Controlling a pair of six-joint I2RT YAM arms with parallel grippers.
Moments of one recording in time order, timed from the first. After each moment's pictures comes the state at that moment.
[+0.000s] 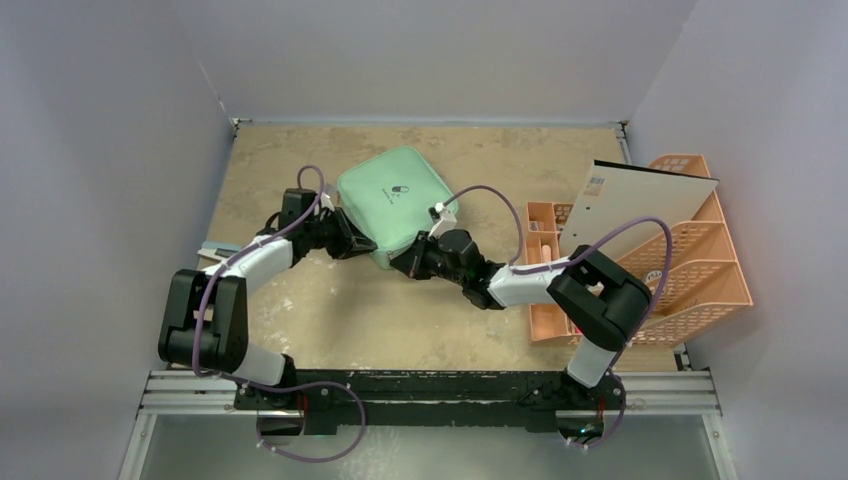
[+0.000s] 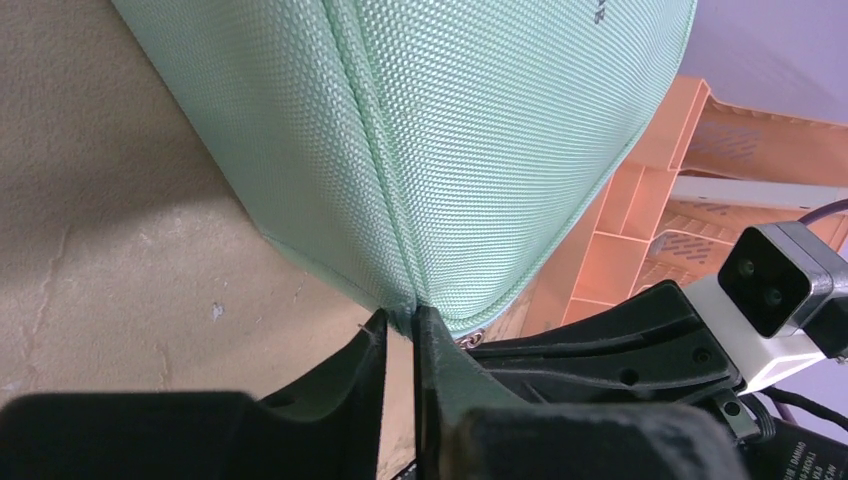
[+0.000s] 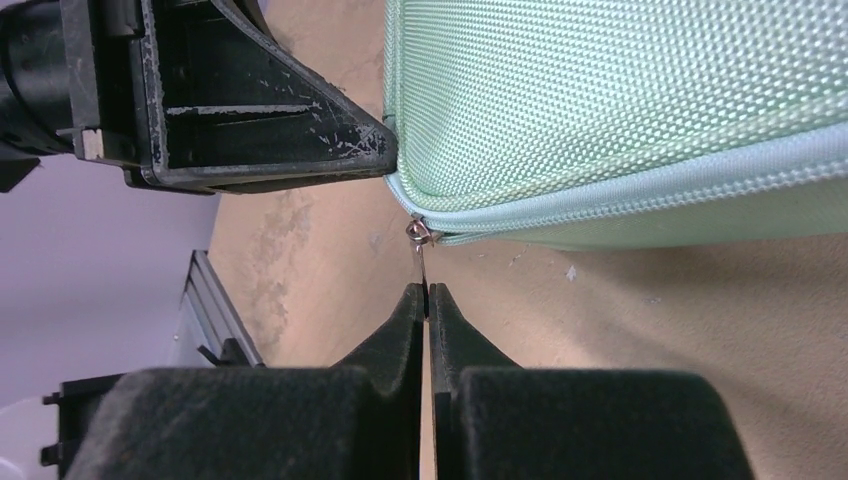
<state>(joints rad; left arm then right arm) -0.15 1.47 0.75 -0.11 0.58 -0.78 0.87 1.73 0.74 0.63 -0.08 0.84</state>
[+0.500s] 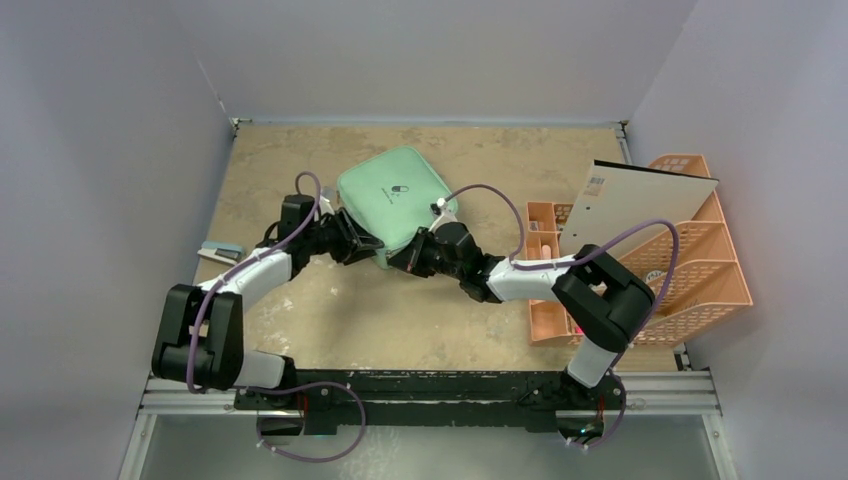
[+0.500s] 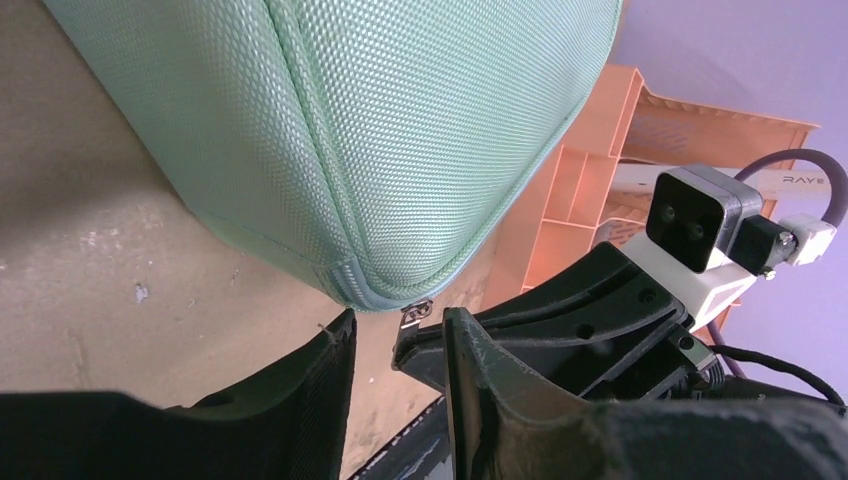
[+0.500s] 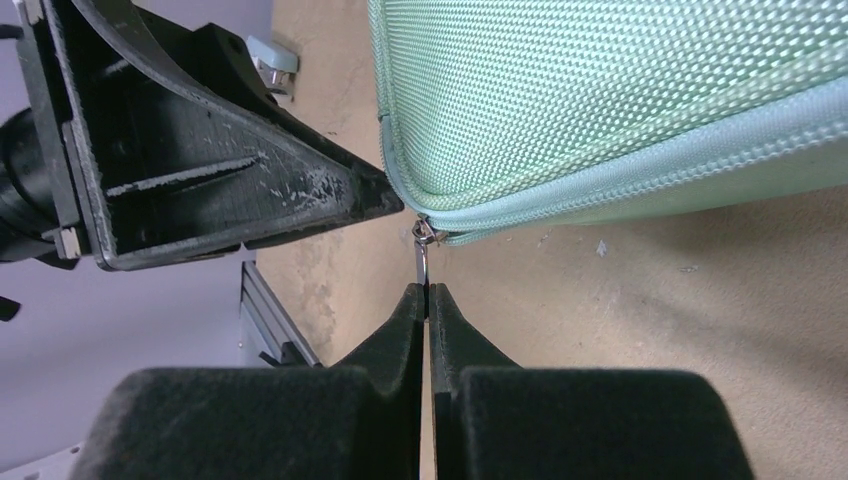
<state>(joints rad) -0.17 1.39 0.68 0.00 0.62 -0.90 0.86 1.71 0.81 0.49 -0.10 1.01</state>
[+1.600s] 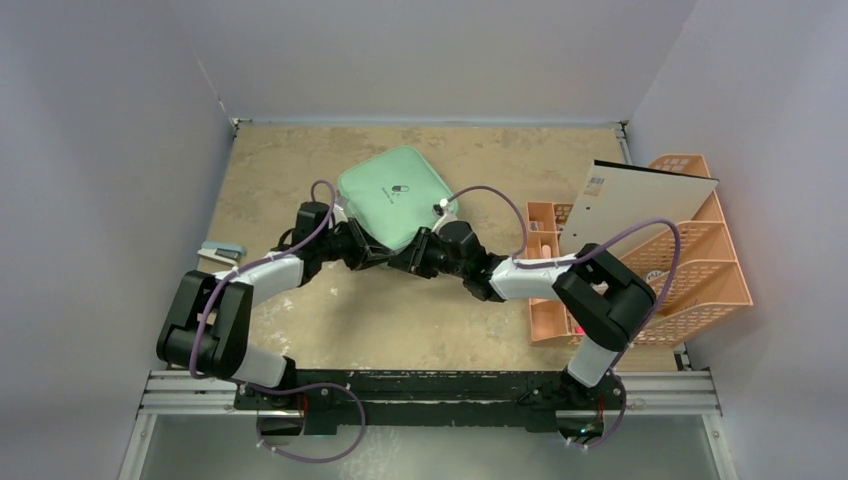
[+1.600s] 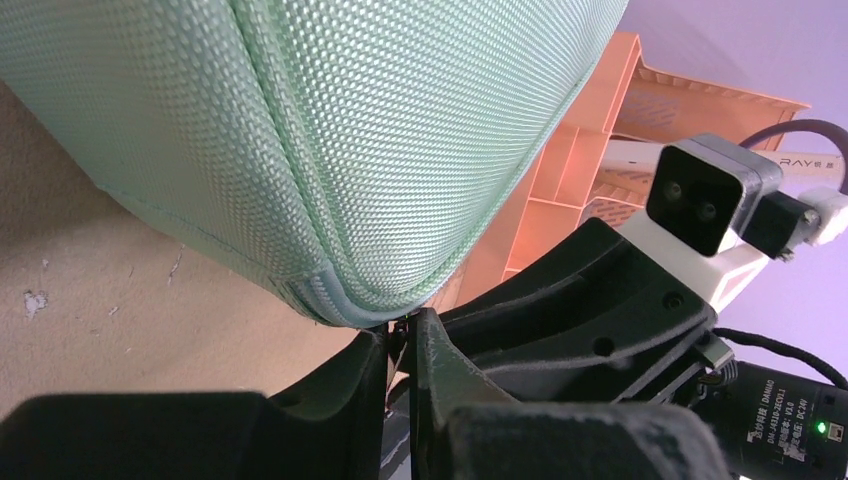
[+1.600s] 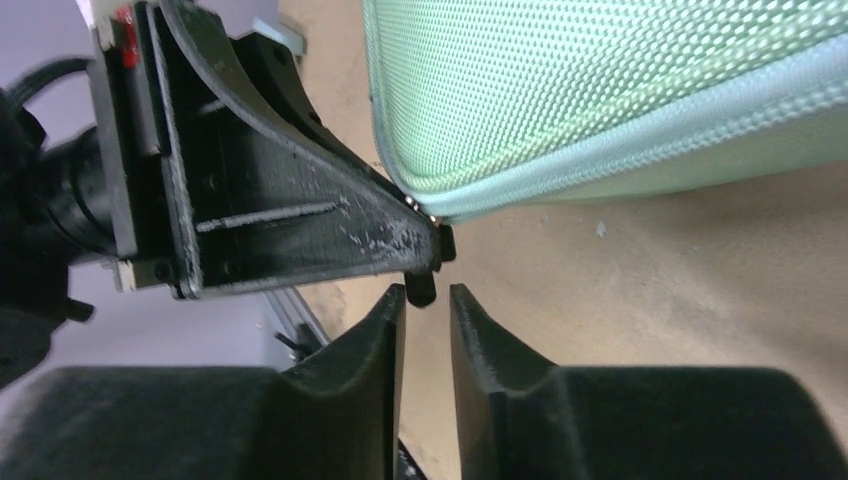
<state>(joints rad) -0.26 1.45 0.61 0.17 0.63 -1.04 0.83 1.72 0.79 0.51 -0.18 1.07</state>
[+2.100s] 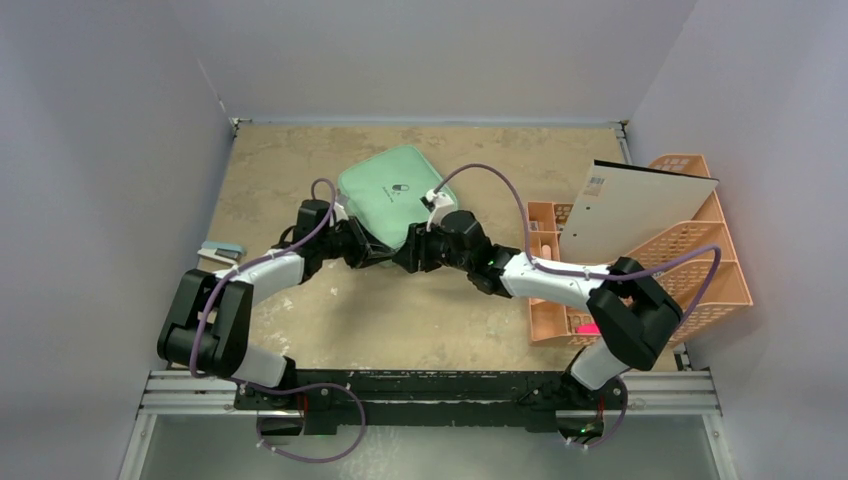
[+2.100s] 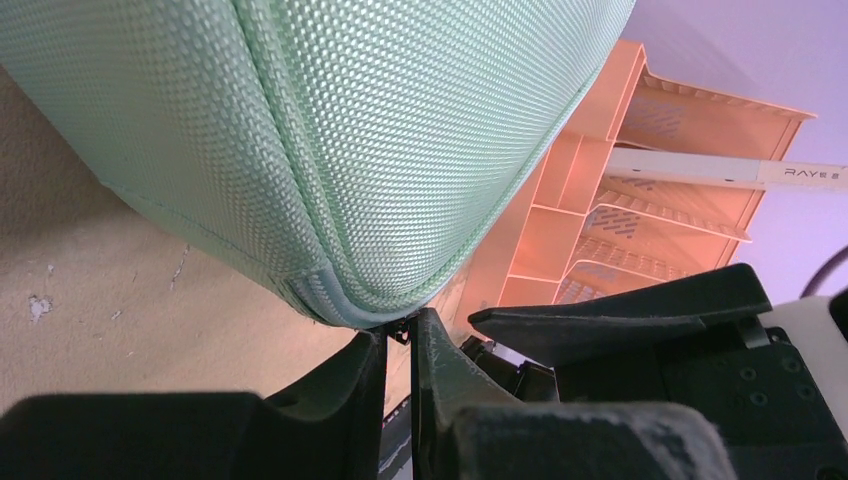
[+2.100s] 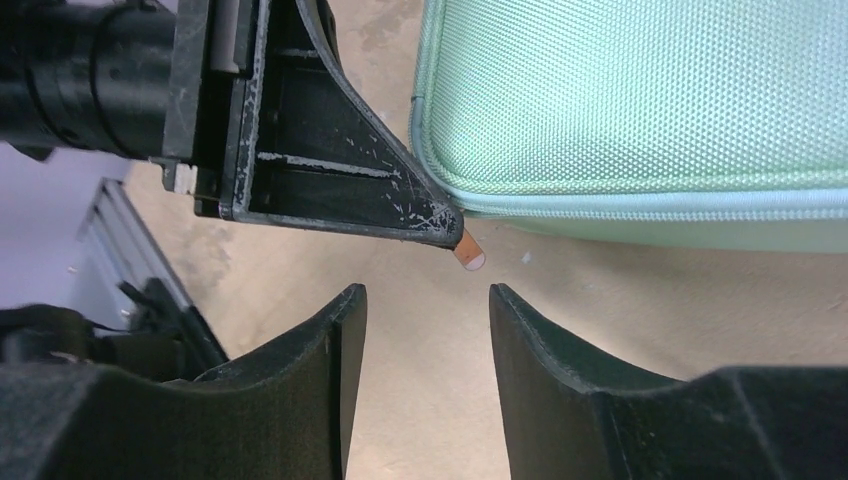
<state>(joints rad) -0.26 1.46 0.63 0.14 0.62 -1.04 0.84 1.56 0.85 0.28 -0.13 0.61</state>
